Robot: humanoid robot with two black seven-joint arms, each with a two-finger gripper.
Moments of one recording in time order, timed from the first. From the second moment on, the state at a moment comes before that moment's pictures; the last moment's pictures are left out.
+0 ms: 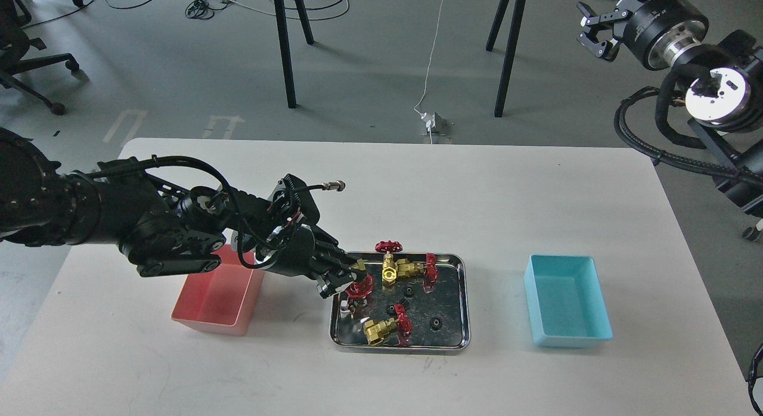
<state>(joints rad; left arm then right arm) -1.43 0.24 0.87 -1.09 1.24 0.17 -0.49 1.07 -0.48 0.65 0.75 0.13 0.13 0.07</state>
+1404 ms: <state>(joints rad) -1.48 0.84 0.87 -1.31 1.48 0.12 -0.49 1.24 -0.42 0.69 0.72 0.13 0.01 0.04</state>
